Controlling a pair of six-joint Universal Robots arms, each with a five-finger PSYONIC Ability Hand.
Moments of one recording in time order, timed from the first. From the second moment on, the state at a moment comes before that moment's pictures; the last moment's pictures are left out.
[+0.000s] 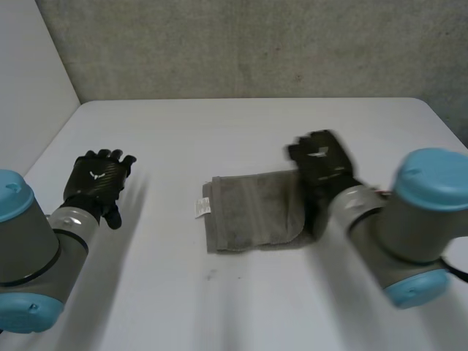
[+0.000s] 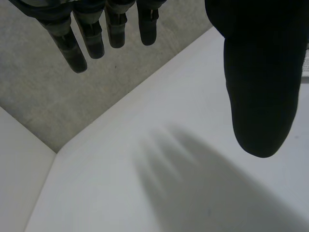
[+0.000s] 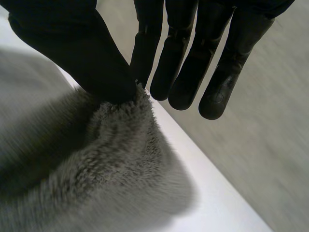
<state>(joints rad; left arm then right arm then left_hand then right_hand) 4.44 -1.86 -1.87 3.55 -1.57 3.53 2.04 -1.15 1.62 -0.39 1.44 2.67 0.18 0.16 0.17 0.17 0.03 0.96 1.18 1.18 1.19 0.97</state>
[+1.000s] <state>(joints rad) 4.08 -2.24 -1.27 3.22 -1.58 3.10 2.05 -0.94 1.36 -0.04 1.36 3.12 0.18 0.16 0.17 0.17 0.03 0.21 0.22 0.21 0.23 0.05</state>
